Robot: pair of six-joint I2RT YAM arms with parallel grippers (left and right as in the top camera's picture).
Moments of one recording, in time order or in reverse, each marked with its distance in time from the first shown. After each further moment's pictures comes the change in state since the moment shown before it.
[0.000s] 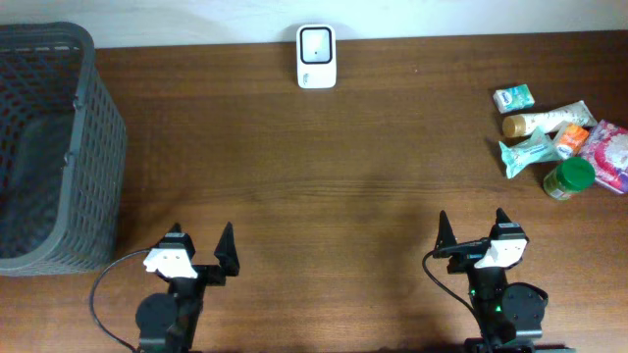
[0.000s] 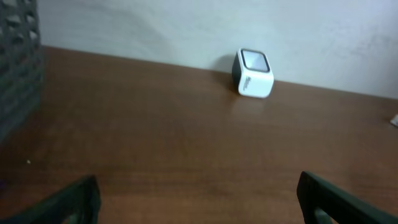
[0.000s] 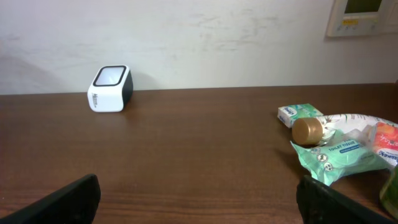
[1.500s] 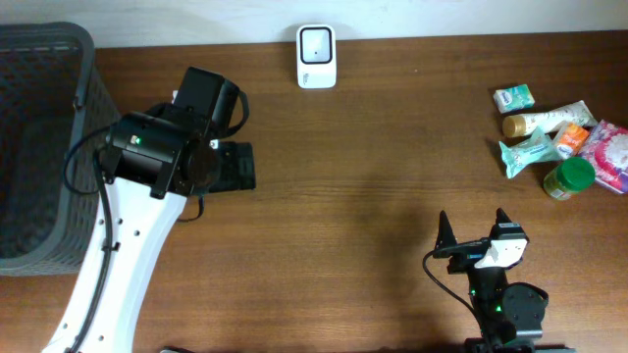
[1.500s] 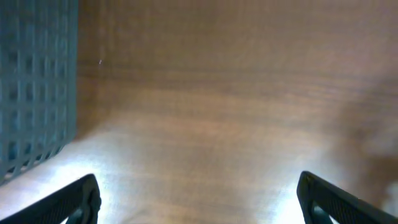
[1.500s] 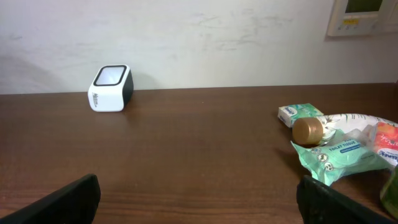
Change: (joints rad) left arm -0.302 1.444 1.785 -1.436 -0.292 -0.208; right arm -0.001 0.002 0.003 -0.003 -0.003 0.000
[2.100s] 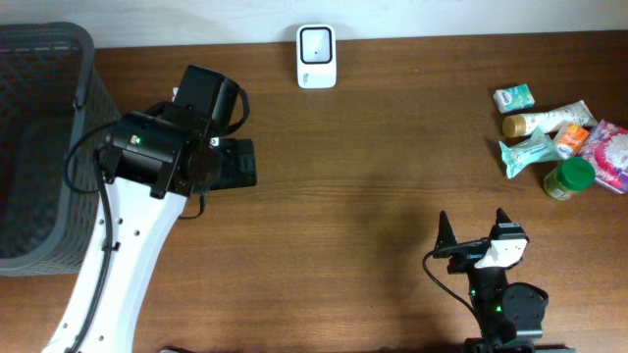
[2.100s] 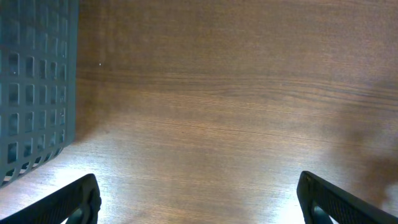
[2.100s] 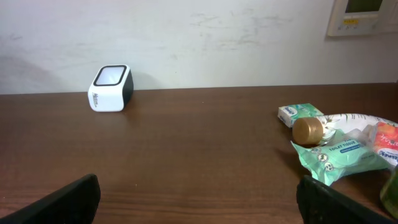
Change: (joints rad) left arm 0.000 0.000 0.005 -0.007 -0.002 0.001; right arm 0.000 0.000 0.000 0.000 0.000 0.000
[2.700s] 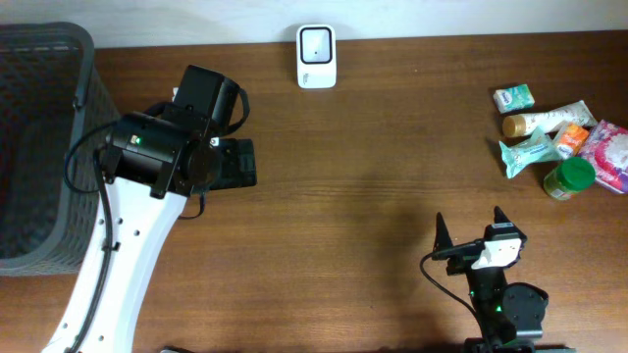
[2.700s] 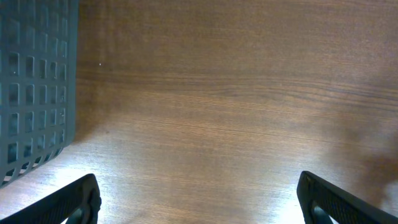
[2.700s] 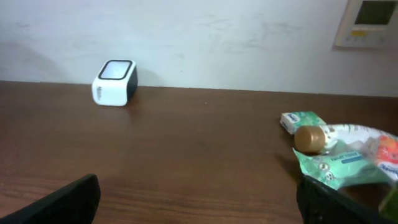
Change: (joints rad) left arm 0.000 0.000 0.000 0.000 0.000 0.000; right arm 0.000 0.000 0.000 0.001 -0.023 -0.058
